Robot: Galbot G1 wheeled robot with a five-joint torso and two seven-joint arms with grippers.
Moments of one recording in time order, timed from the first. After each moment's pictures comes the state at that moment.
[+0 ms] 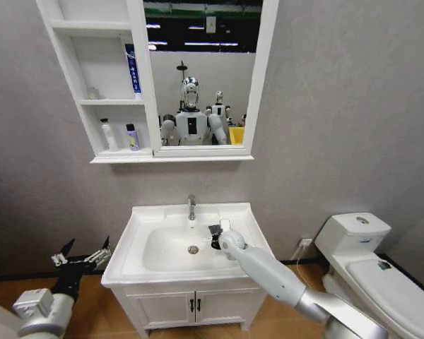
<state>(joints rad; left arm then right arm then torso) 1.83 -1.22 -0.96 -2.43 -0.45 0.26 -0.16 -0.50 1.18 -0.38 1.36 1.14 -0.66 0.77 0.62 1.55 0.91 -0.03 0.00</state>
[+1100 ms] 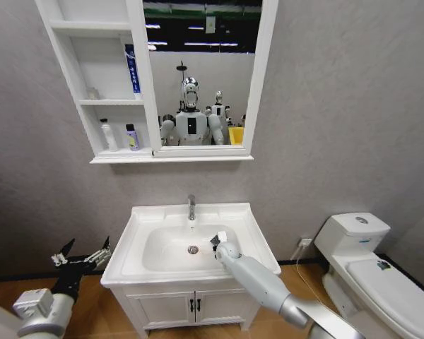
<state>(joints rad) 1.83 -1.22 -0.96 -2.43 -0.45 0.26 -0.16 -0.55 1.34 -0.33 1.07 0.91 -0.56 0.59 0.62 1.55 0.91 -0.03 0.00</state>
